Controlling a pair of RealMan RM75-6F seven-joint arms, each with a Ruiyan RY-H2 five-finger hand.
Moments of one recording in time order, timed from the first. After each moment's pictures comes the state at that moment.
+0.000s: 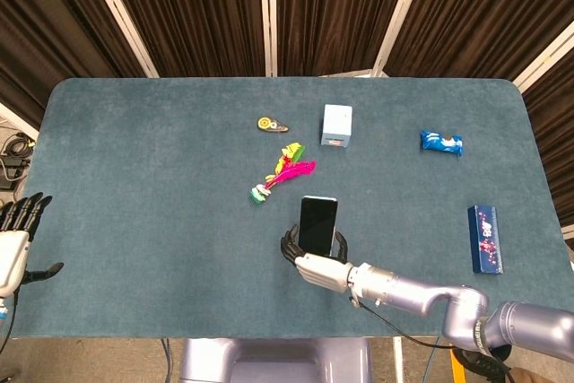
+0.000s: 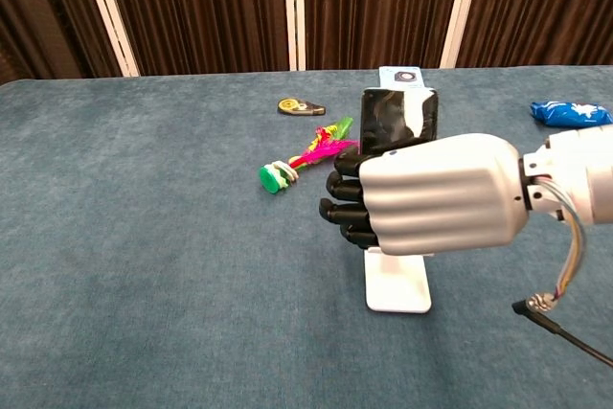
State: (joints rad) left arm -0.14 -1.03 -0.05 -1.76 1.36 1.36 0.14; right arm 0.86 -1.30 0.10 -1.64 -1.99 0.62 -1.27
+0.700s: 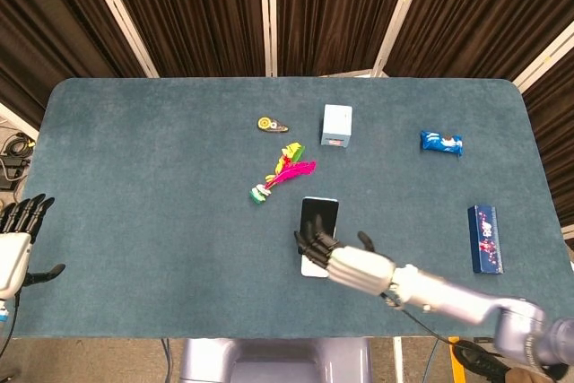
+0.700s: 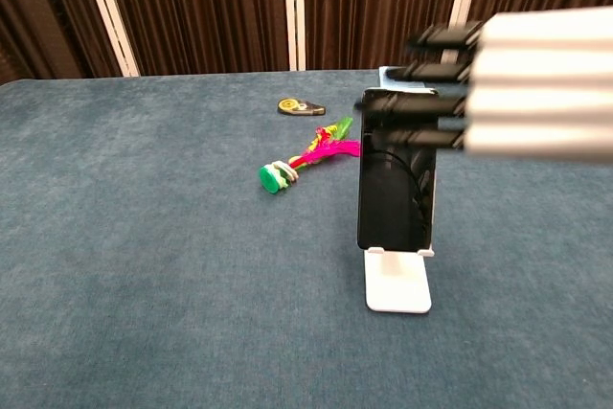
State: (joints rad) left arm -0.13 -1.02 -0.04 -1.77 1.39 1.38 0.14; right arm 0.74 -1.13 0.00 -1.59 -2.13 1.16 -0.90
